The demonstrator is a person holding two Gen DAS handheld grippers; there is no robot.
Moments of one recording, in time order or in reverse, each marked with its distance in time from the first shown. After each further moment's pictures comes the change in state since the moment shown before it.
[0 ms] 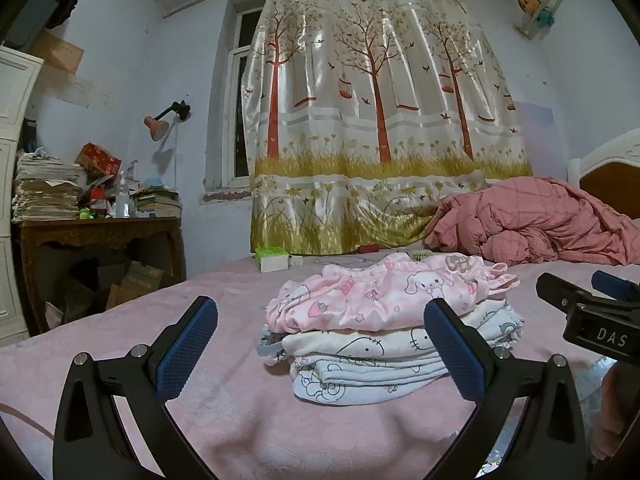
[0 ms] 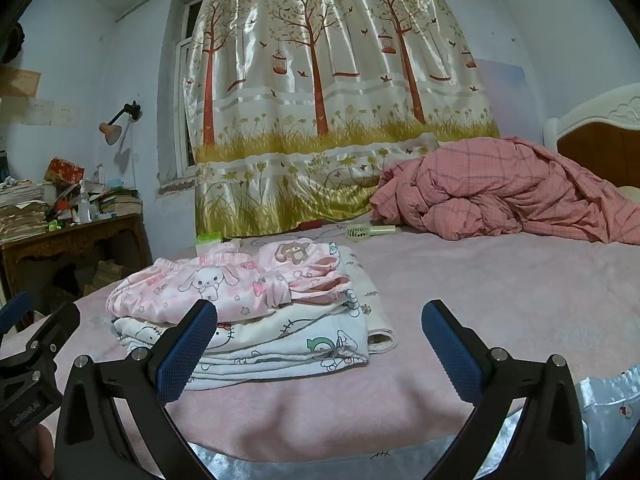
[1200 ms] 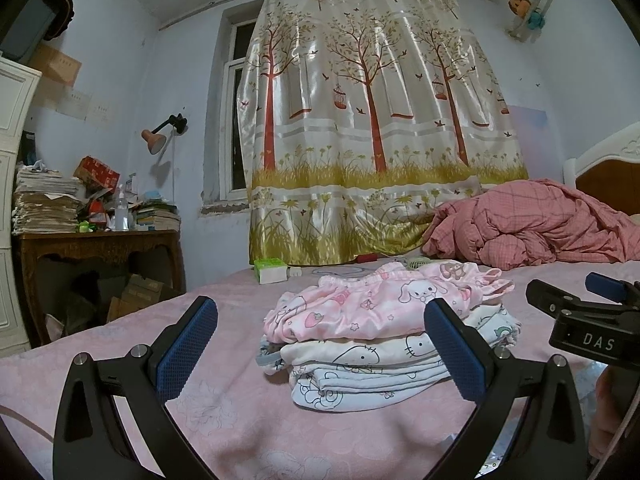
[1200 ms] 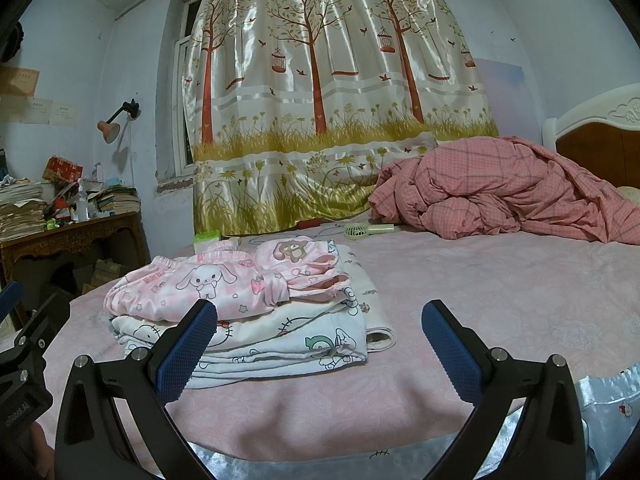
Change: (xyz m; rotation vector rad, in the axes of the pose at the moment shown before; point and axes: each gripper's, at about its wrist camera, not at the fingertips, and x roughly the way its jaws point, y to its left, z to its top) left arm -0.008 -0.004 0.004 0.033 -0.040 -0.005; right arm 0.001 -0.001 0.001 -0.003 -0.001 0.000
